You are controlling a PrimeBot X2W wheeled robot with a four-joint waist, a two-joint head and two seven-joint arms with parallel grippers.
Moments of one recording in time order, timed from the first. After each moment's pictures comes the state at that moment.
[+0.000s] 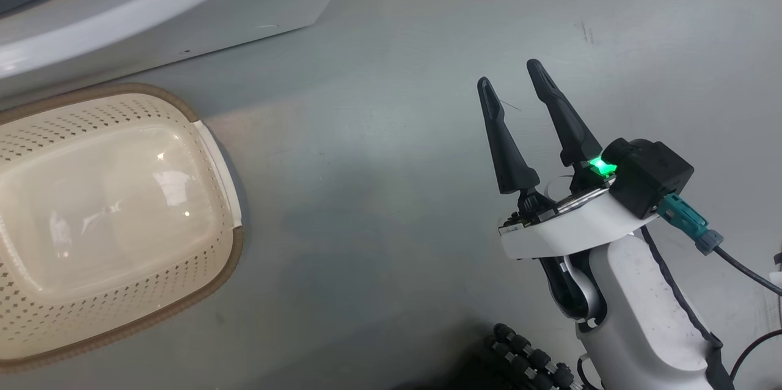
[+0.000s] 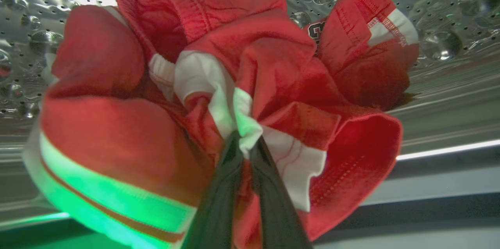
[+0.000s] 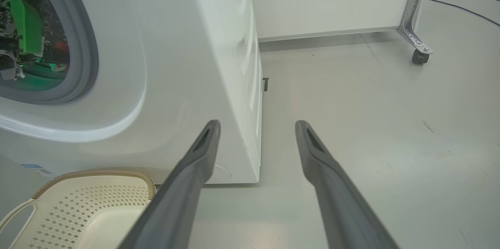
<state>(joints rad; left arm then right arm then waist) -1.19 0.42 -0.14 0.66 -0.46 -0.08 0.62 -0.34 -0.05 0.40 0.04 0.42 0.04 -0.26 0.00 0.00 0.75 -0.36</state>
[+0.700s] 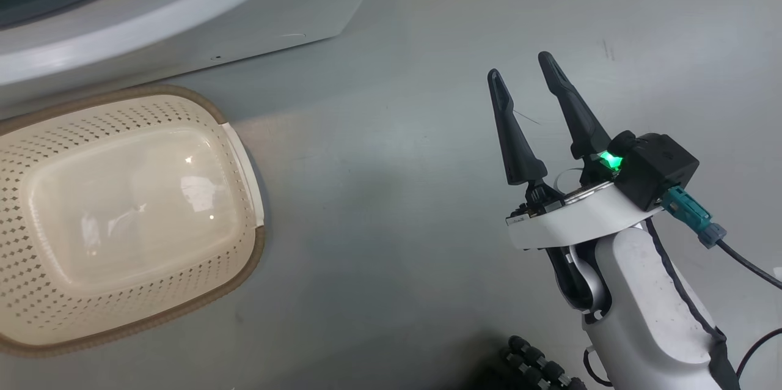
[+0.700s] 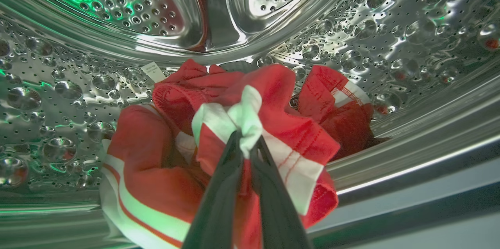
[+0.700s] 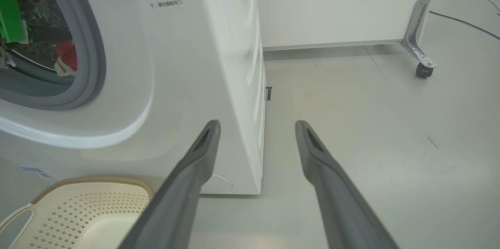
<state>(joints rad) -1.18 0.40 -0.17 0.61 -0.42 -0.10 0.40 -0.36 -0.05 0.37 0.06 0.39 0.03 -0.26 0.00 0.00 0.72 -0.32</state>
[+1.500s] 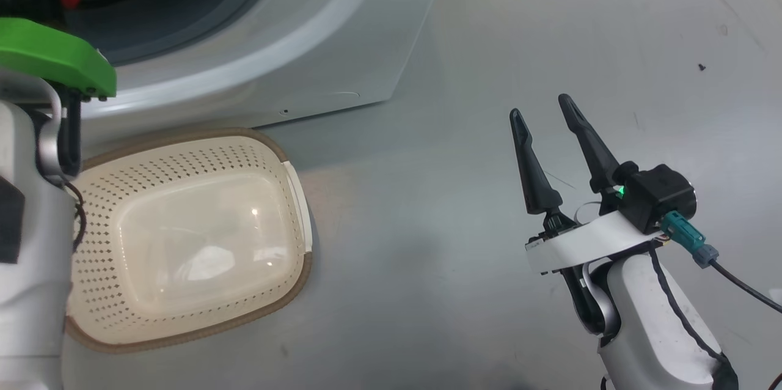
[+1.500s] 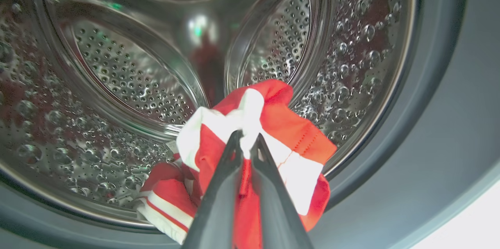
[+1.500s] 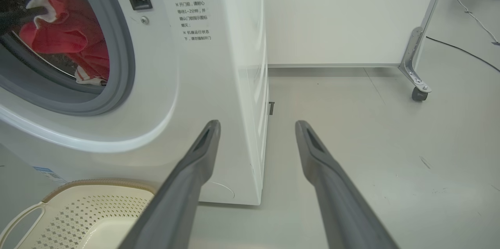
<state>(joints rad) -0.83 0.25 -0.16 0.48 -0.38 -0.03 -0.13 -0.29 -0.05 0.30 0.14 0.30 0.05 -0.26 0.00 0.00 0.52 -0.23</state>
